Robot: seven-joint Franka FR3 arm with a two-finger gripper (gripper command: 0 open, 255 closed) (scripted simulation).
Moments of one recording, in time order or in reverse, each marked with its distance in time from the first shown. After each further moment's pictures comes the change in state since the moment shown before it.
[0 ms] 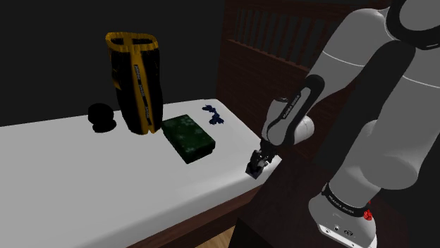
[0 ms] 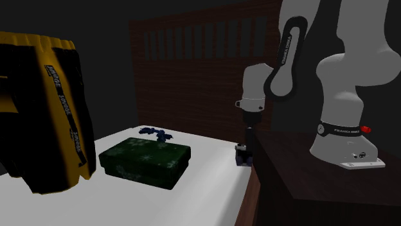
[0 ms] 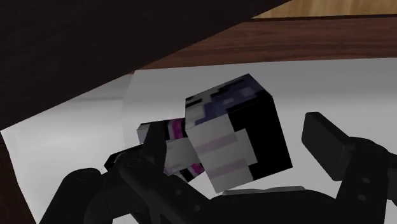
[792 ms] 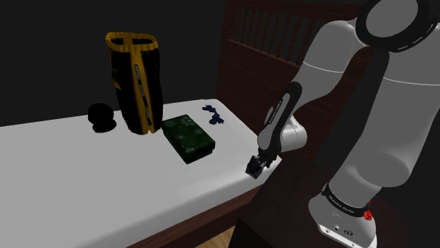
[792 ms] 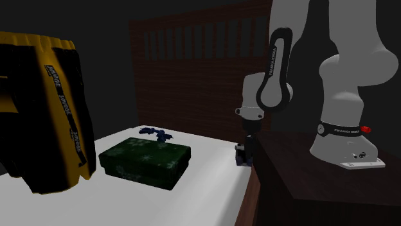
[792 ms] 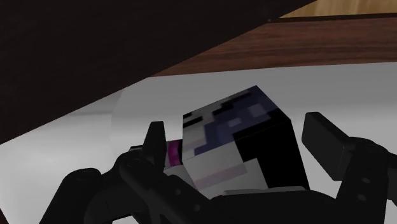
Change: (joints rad) arm -0.135 0.163 0.212 0.047 0.280 0.119 -0.195
